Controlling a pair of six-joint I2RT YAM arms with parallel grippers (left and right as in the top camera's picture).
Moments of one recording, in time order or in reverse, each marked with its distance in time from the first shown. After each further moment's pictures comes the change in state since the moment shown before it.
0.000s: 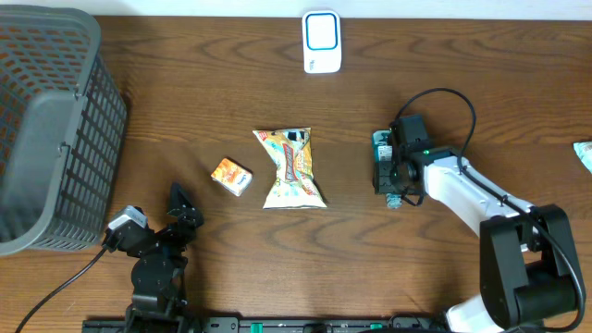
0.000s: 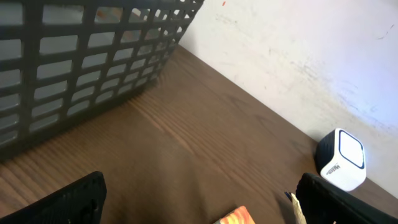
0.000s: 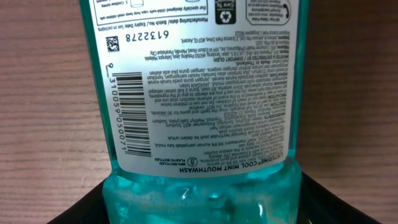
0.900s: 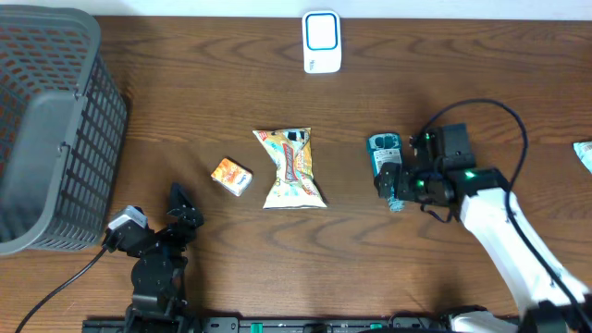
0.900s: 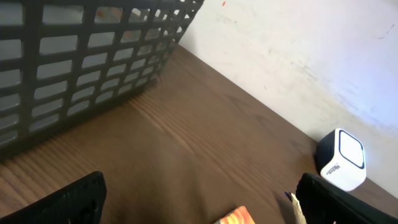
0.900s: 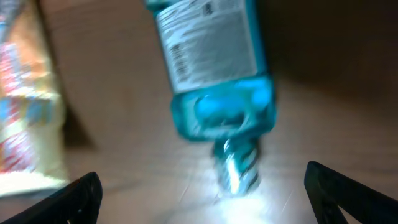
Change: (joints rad) left arm 0.000 0.000 0.000 0.000 0.000 0.000; right arm -0.085 -0.319 -0.085 -0.091 -0.191 0.041
